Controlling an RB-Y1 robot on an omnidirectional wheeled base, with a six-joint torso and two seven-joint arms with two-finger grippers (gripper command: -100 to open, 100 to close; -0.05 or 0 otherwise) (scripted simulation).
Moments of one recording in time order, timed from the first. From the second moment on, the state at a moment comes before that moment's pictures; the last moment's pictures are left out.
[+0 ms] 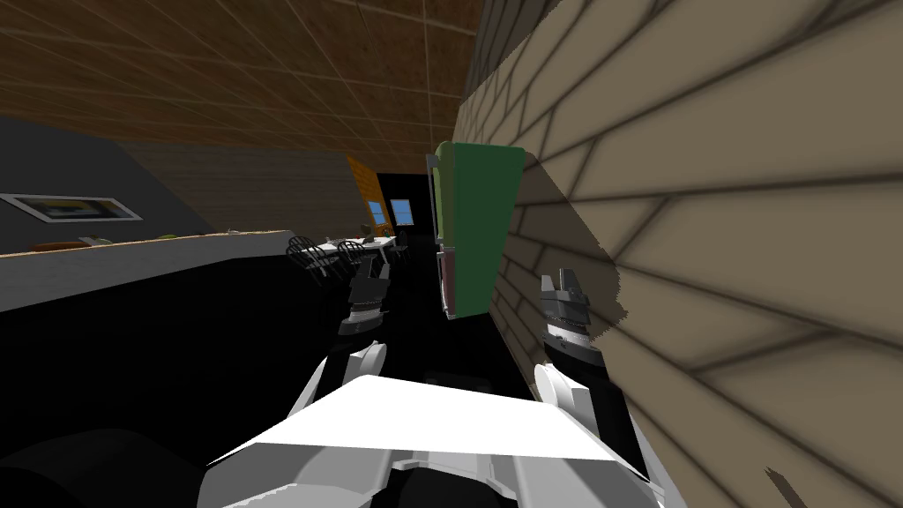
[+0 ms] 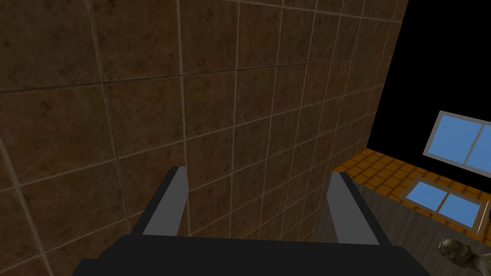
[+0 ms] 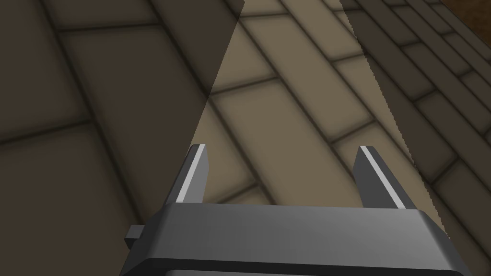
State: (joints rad) left arm 0.51 -0.01 0.03 -2.36 -0.09 -0.49 0.11; right arm 0.52 0.01 -0.03 -2.29 -0.08 -0.49 0.17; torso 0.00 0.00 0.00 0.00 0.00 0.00
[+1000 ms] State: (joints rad) left arm 0.51 -0.01 0.03 -2.36 -0.09 -0.49 0.11; right arm 0.52 0.01 -0.03 -2.29 -0.08 -0.49 0.17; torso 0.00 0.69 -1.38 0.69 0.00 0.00
